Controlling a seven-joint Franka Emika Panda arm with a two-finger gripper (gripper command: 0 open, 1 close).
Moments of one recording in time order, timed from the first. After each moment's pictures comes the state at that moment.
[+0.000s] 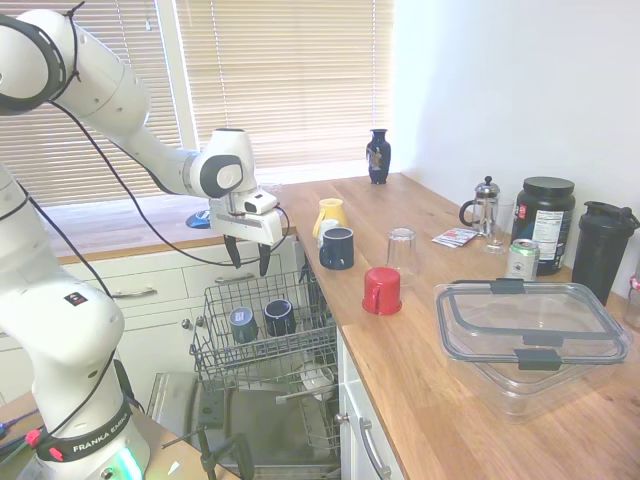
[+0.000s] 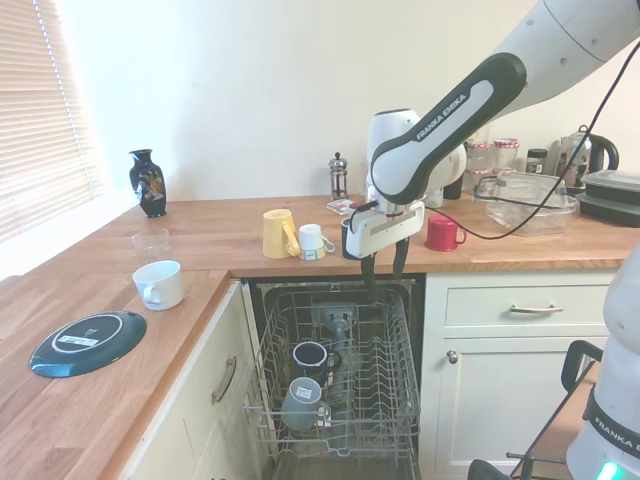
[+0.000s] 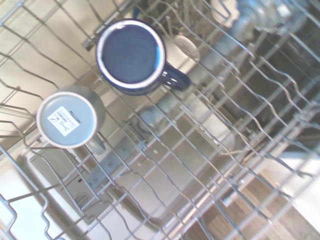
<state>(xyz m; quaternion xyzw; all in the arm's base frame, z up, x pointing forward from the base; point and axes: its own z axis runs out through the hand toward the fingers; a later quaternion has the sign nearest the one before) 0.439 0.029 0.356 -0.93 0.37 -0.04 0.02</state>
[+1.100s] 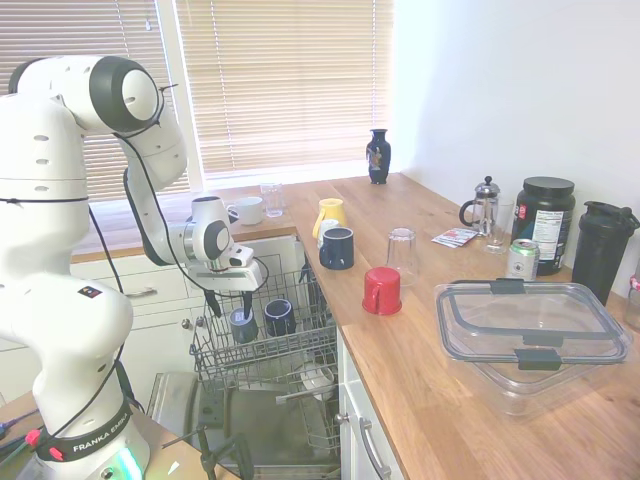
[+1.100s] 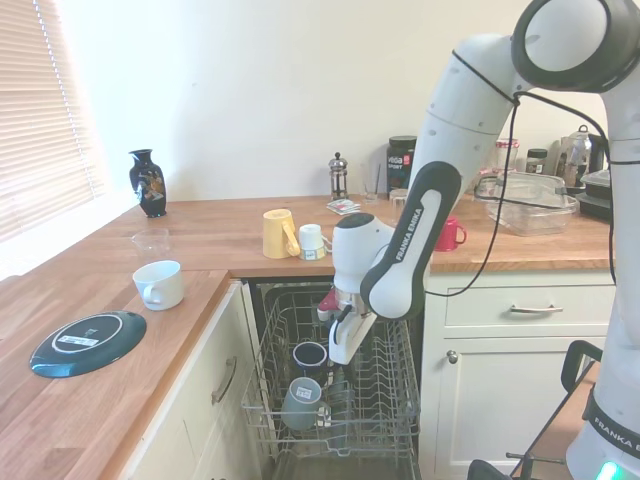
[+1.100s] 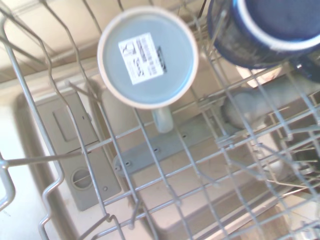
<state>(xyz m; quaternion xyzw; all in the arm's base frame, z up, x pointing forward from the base) 0.437 0.122 0.185 -0.98 0.21 -0.04 -0.02</state>
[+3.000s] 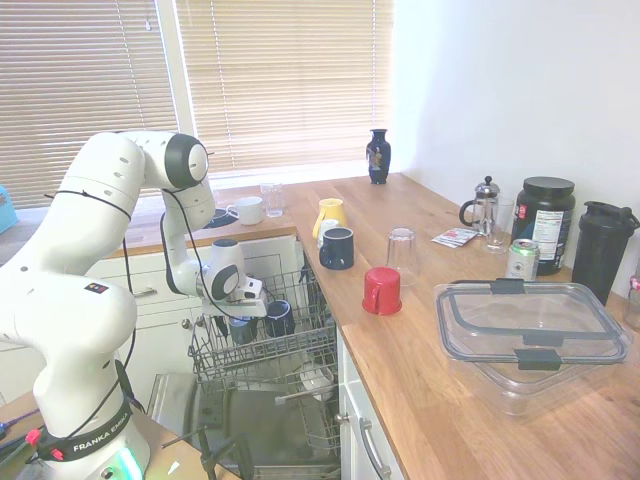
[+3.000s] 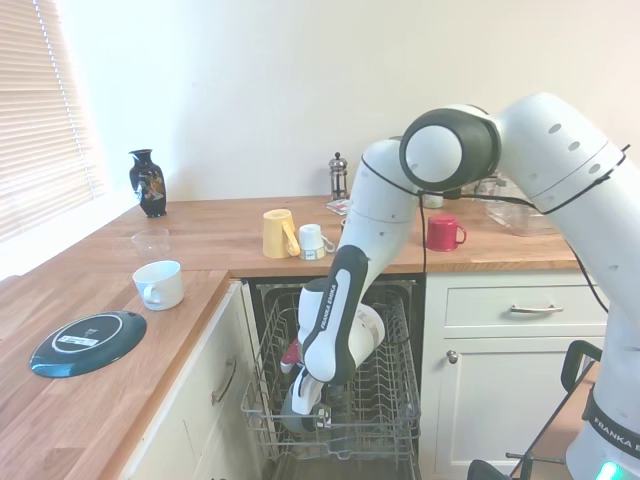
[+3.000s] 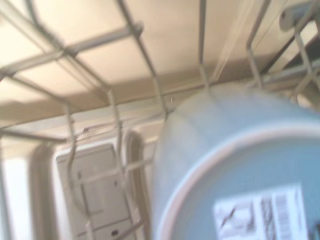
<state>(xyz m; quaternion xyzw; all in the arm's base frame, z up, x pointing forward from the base) 0.517 0.172 0.050 -0.99 0.13 -0.05 0.04</state>
